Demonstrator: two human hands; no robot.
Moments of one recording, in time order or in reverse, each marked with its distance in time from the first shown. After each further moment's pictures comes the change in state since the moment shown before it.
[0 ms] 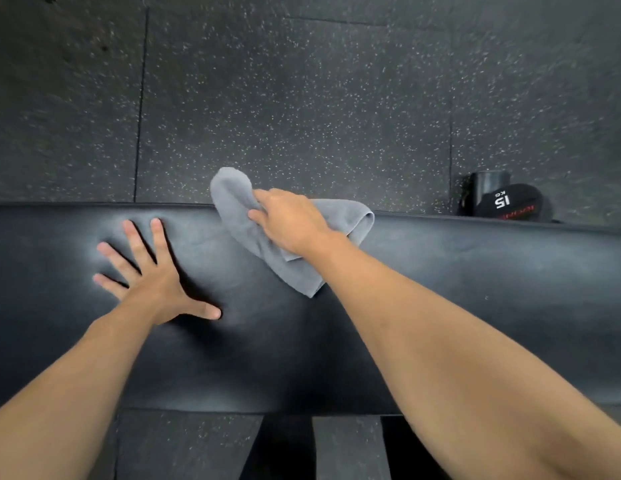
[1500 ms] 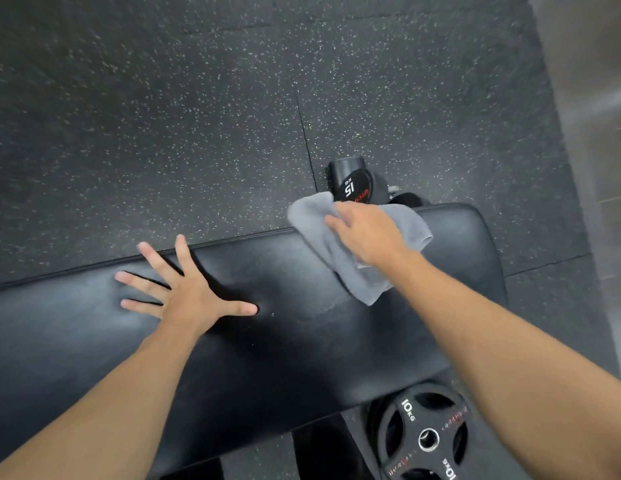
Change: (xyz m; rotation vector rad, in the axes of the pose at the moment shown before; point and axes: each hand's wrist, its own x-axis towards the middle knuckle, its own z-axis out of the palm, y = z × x) left_hand -0.105 0.354 0.067 -0.034 -0.038 0.110; right_hand -0.228 0.367 -0.131 0.029 0.236 0.381
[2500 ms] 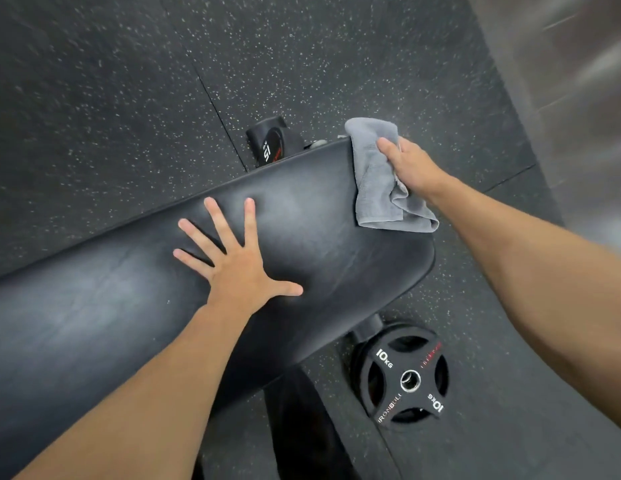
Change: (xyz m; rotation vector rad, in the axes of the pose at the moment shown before) left_hand -0.066 0.143 0.112 0.272 0.100 0.543; right_hand -0.072 0.208 -0.056 0.600 0.182 0.476
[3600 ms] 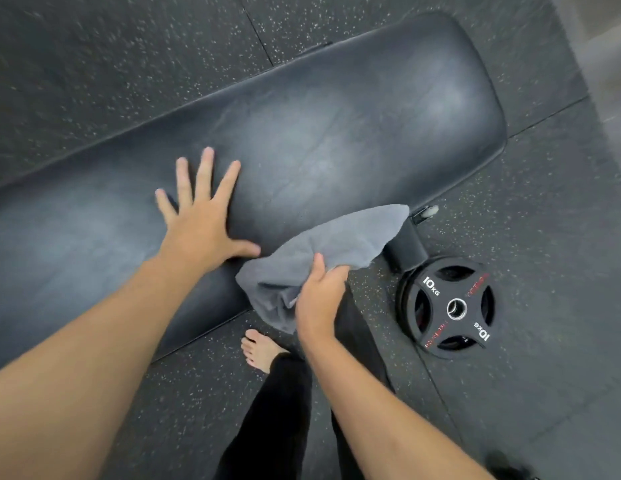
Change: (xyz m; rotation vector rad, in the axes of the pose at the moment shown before) left_hand -0.097 -0.205 0.019 0.177 0.176 0.218; right_hand -0.318 -0.028 0.364 0.643 0.432 0.411
